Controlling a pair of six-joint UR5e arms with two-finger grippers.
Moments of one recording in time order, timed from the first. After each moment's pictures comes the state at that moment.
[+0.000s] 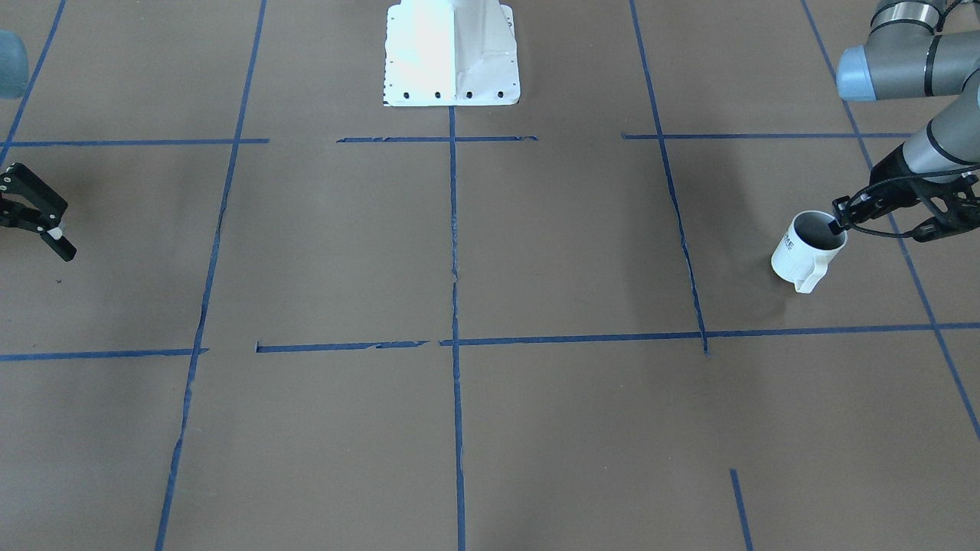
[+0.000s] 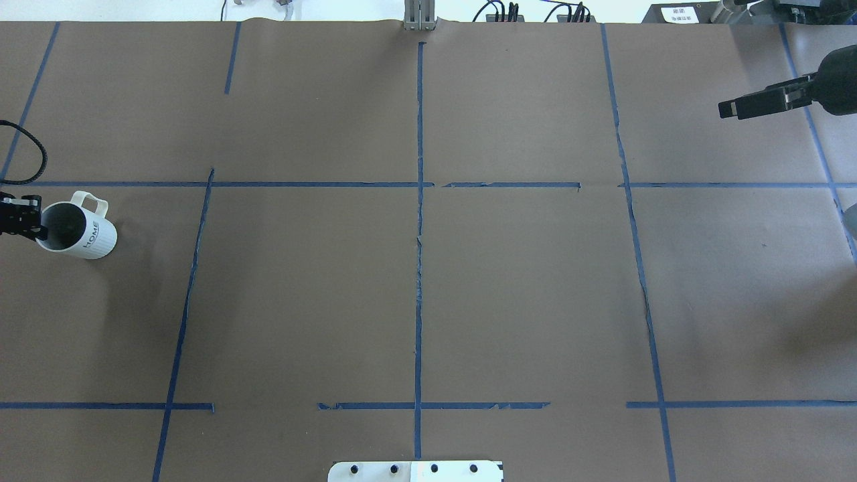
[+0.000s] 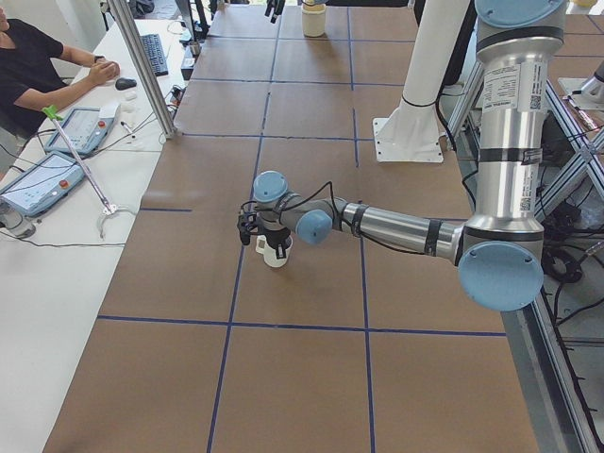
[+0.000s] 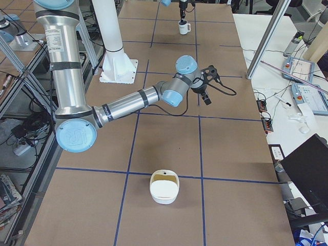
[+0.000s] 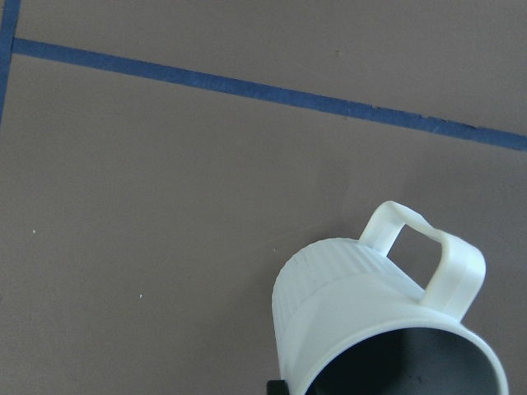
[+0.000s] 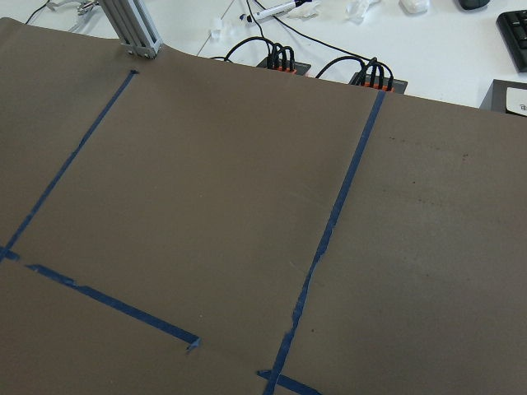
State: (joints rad) left arm -1.09 -1.53 -1.72 -1.93 -2.28 -0.88; right arm 1.18 -1.46 1.85 -0.93 2.19 0.59
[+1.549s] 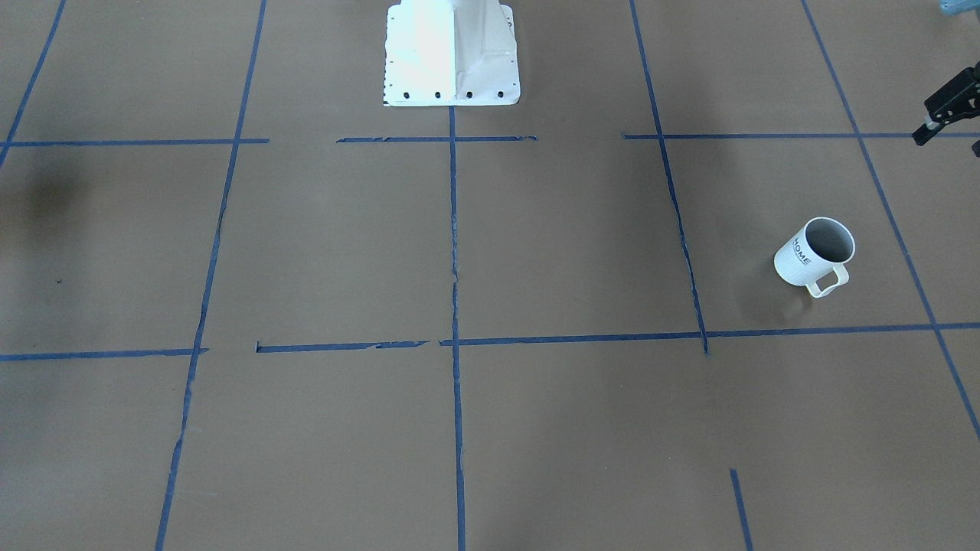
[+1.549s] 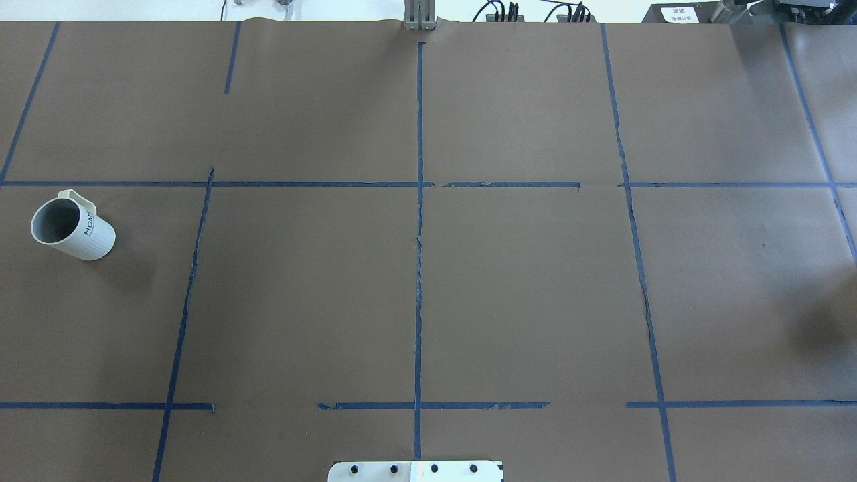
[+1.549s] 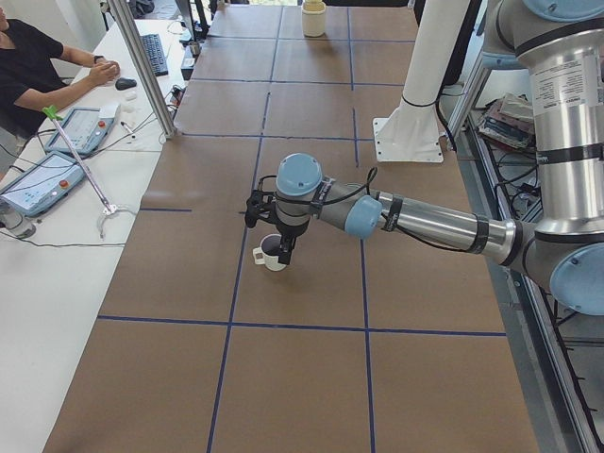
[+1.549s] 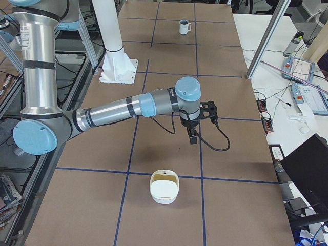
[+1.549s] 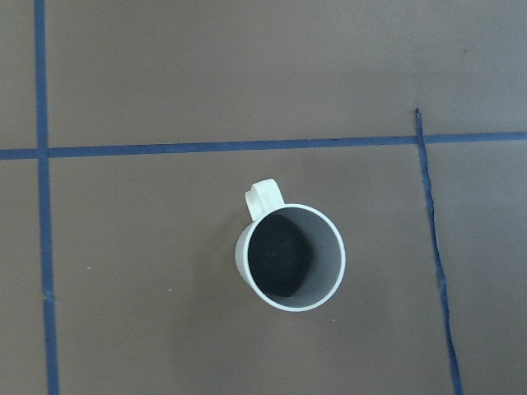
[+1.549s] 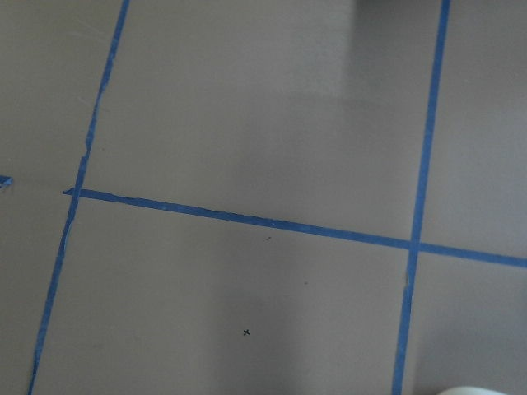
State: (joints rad) left arm -1.46 -1.36 -1.99 -1.68 -2.45 -0.16; right arm 1.58 -1.63 1.91 -1.66 2.42 0.05
